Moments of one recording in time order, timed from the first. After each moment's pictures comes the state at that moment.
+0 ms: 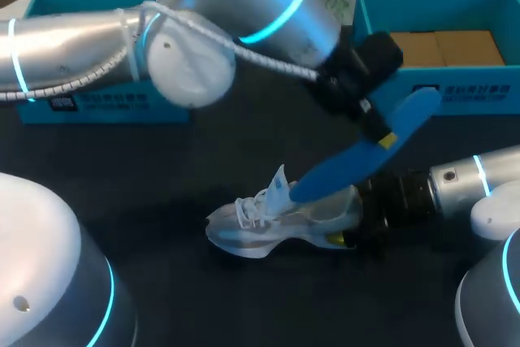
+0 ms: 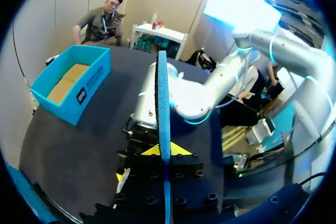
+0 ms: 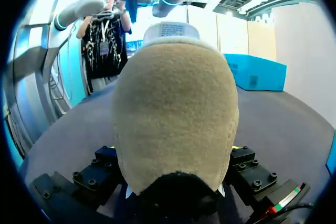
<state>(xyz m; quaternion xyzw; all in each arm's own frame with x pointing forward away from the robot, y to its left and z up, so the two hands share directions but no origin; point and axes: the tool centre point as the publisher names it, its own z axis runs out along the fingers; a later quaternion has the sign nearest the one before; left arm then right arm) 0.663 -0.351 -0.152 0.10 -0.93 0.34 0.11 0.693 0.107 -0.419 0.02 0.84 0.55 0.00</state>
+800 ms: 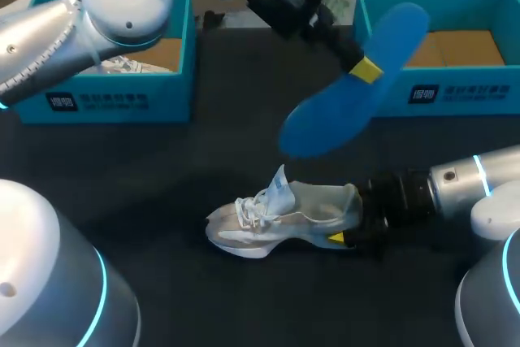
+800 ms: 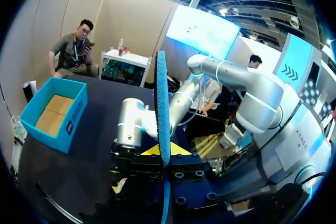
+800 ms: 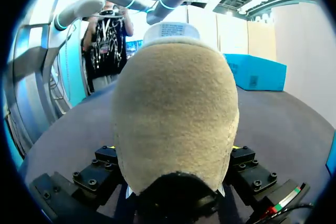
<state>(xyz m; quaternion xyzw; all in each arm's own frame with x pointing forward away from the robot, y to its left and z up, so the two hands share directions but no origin) 0.670 -0.309 -0.044 0.01 -0.88 0.43 0.21 0.693 0.107 -0.419 0.02 0.84 0.55 0.00</state>
